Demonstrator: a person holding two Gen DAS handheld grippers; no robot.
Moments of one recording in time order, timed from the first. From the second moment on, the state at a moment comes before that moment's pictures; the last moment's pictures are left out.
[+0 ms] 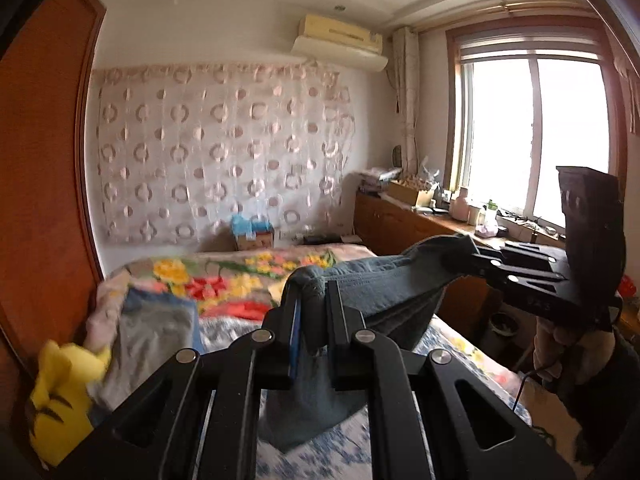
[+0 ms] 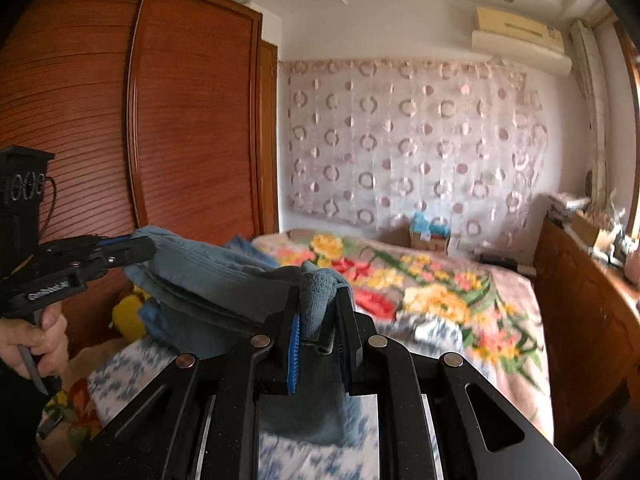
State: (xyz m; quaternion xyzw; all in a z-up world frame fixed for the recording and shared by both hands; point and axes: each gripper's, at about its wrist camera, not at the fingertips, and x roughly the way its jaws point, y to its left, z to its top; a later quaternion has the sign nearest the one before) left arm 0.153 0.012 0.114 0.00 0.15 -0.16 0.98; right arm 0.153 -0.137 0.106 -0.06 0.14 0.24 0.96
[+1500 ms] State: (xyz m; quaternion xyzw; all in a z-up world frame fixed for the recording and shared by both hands) left arm 0.049 0.017 -0.009 -0.02 0.27 -0.20 0.94; right arm 0.079 -0.132 0.046 -0.03 0.28 0.26 0.92
